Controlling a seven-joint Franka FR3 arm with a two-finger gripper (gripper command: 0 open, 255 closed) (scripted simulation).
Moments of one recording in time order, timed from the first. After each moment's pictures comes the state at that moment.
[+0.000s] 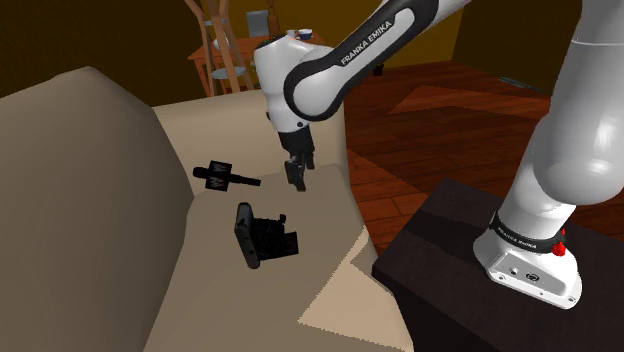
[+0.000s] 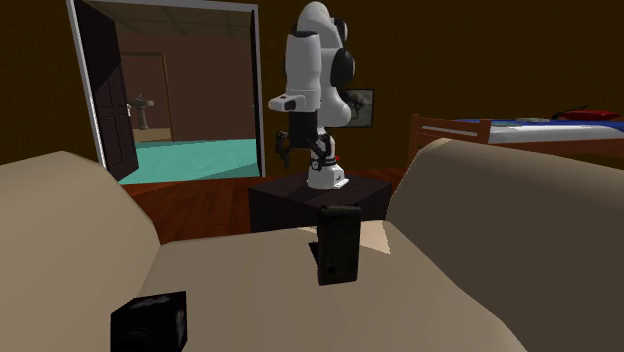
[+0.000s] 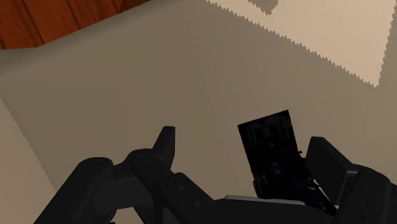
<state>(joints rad) 0.19 0.11 0.35 -2.09 -0.08 2.09 0.08</state>
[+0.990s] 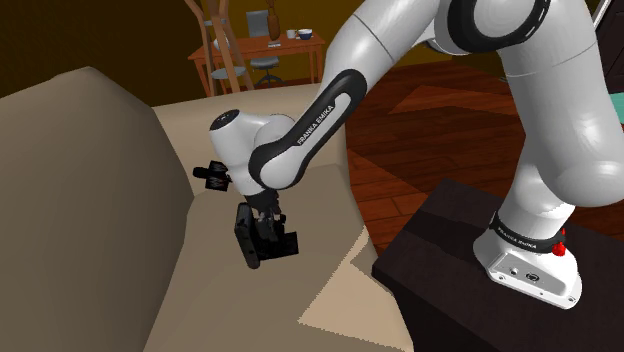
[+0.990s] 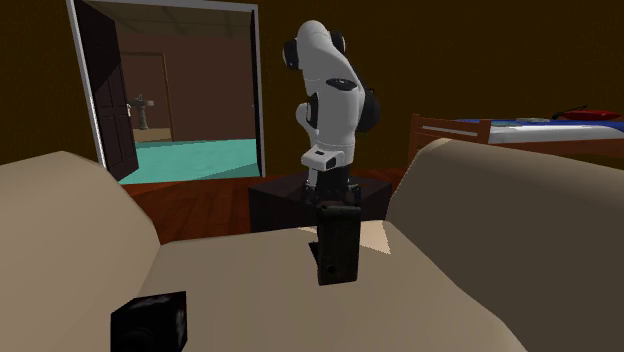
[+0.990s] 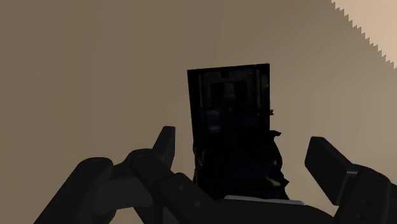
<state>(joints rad) 0.35 0.55 0.36 -1.79 -0.29 2.16 0.10</state>
